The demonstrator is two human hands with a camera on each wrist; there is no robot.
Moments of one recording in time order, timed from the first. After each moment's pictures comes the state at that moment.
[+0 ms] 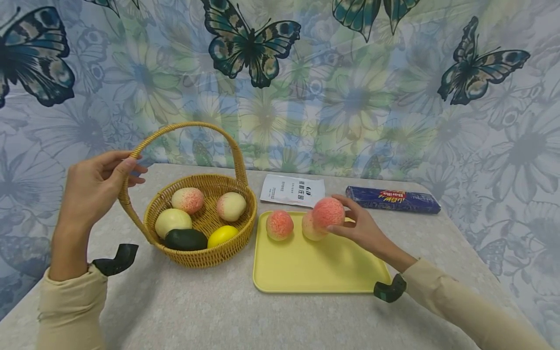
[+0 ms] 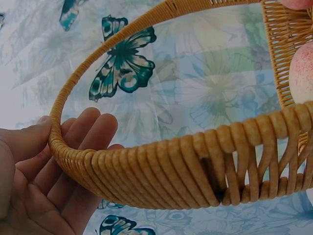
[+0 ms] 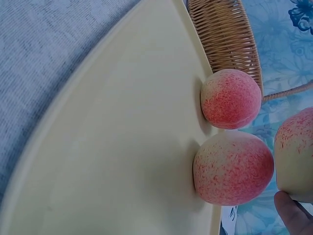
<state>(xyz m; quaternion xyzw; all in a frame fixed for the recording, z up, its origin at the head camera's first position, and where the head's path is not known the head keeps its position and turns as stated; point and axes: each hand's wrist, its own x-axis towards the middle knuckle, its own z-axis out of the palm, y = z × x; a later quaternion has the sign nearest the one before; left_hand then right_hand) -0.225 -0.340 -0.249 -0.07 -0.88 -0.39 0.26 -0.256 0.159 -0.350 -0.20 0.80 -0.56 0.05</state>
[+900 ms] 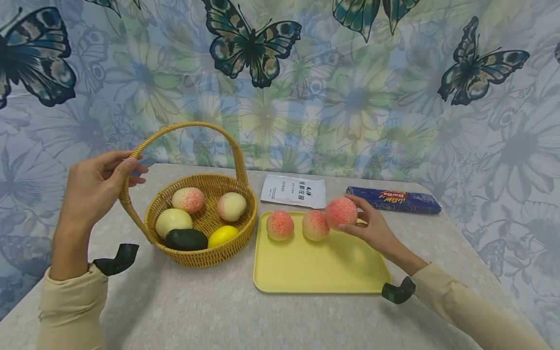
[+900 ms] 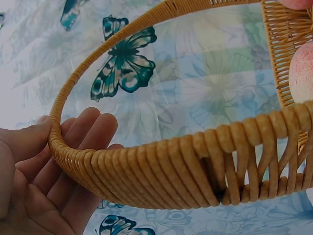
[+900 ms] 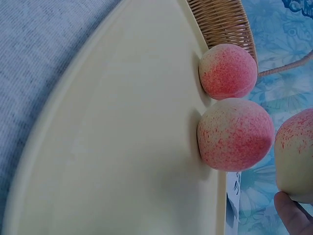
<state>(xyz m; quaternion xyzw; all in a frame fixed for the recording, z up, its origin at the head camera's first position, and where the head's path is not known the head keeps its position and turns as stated) -0.226 -0.341 -0.252 -0.08 -0.87 -0.40 0.26 -0.257 0.183 -0.357 -0.18 0.82 -0.55 0.01</state>
